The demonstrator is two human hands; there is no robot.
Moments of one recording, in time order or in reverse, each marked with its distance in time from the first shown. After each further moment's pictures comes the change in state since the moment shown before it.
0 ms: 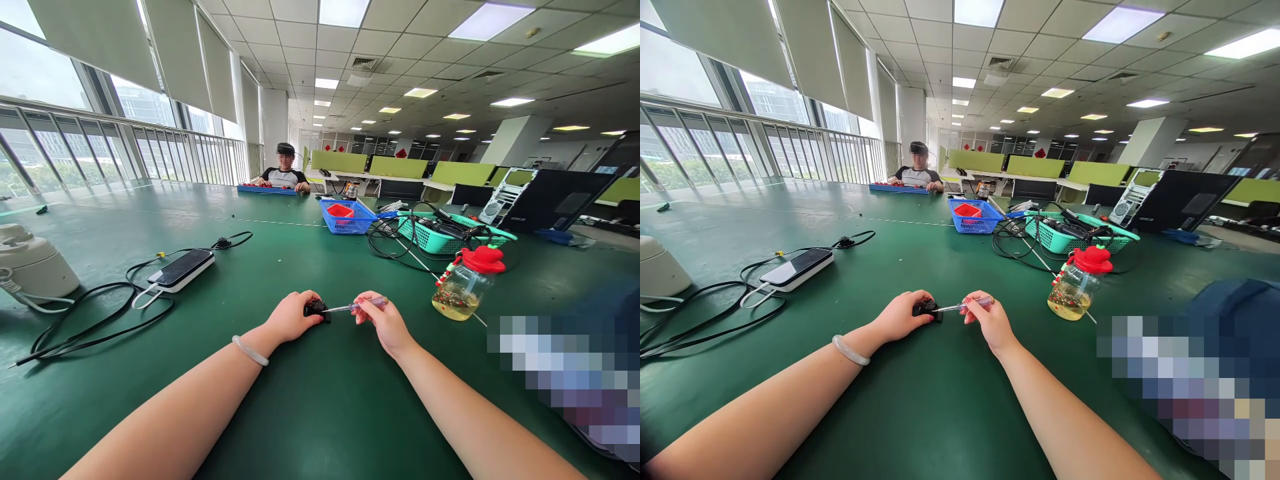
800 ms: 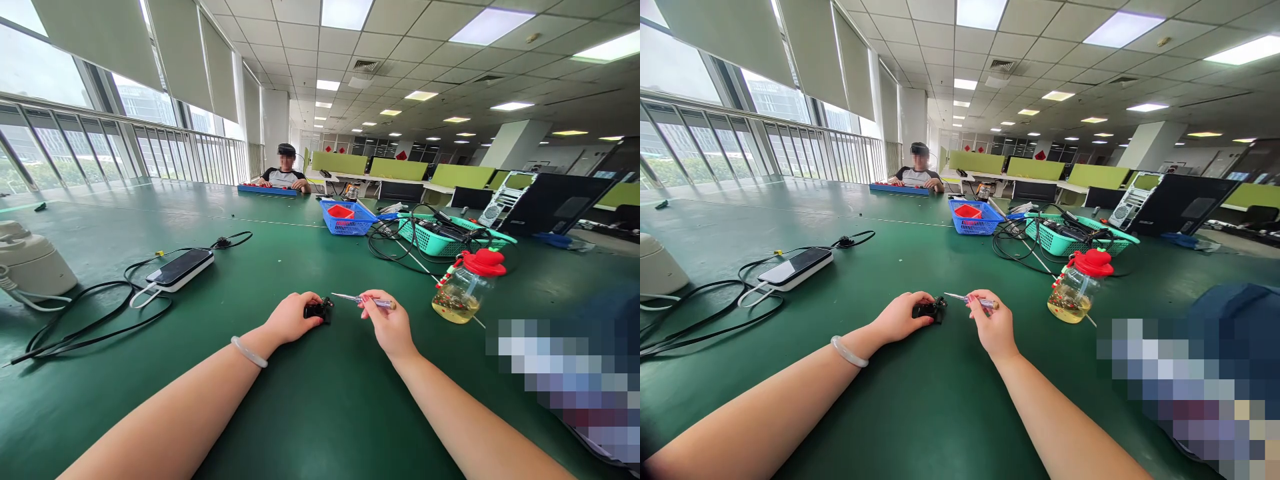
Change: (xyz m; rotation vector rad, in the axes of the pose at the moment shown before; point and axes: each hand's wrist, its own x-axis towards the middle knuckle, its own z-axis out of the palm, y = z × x) left_hand 0.000 0.000 0.000 -0.038 0.003 0.007; right_hand -0.008 -0.005 0.002 -0.300 0.220 -0.233
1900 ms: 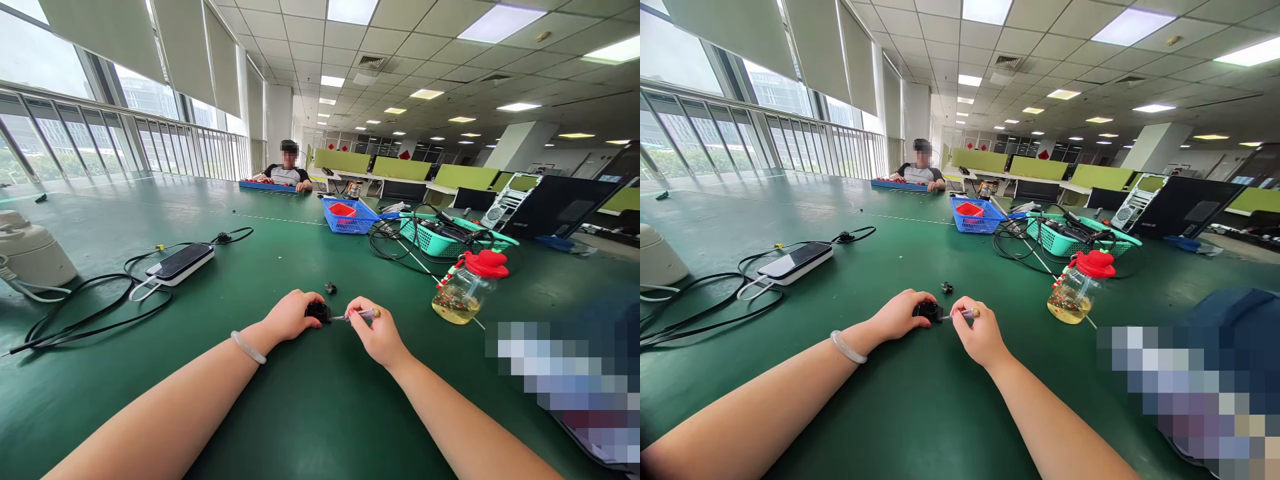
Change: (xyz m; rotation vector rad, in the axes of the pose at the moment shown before) left_hand -0.001 0.004 -0.003 0.122 -0.066 0.014; right_hand -0.012 -0.031 0.006 -0.332 -0.324 -0.136
